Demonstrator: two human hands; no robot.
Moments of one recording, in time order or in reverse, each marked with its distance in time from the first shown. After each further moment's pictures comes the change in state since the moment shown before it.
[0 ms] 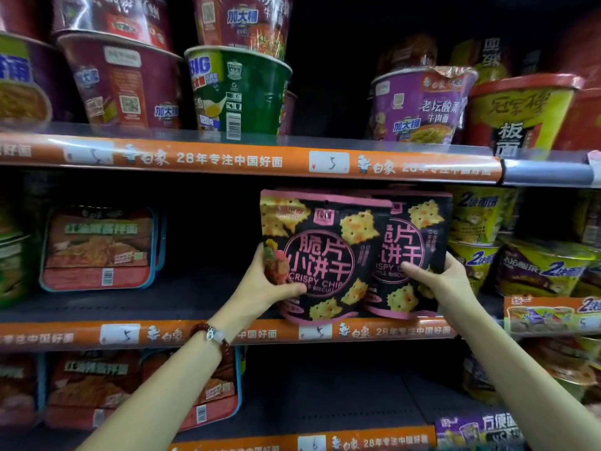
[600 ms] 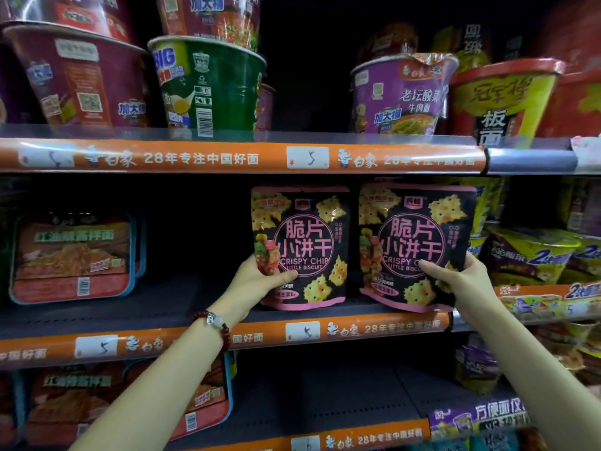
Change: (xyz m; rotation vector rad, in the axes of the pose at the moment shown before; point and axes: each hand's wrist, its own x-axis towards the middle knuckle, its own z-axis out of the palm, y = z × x) left_hand 0.031 -0.013 0.017 -0.025 0.018 -0.137; right_hand 0.012 0.013 -0.043 0.098 0.112 0.098
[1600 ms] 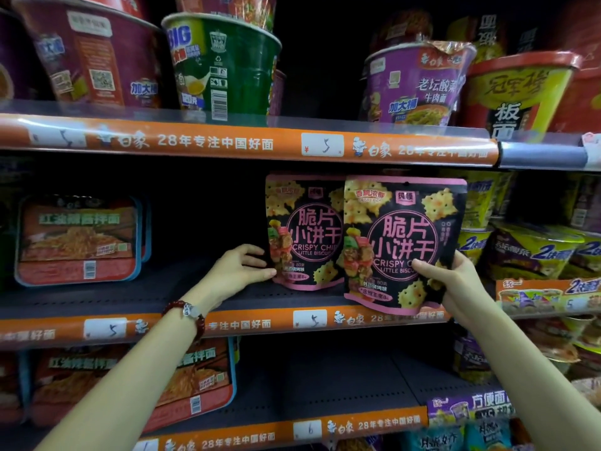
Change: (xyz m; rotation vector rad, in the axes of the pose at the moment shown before) left_hand -0.002 -0.016 -0.046 0.336 -0.048 -0.008; right_hand -0.022 0.002 0.021 0.089 -0.158 0.014
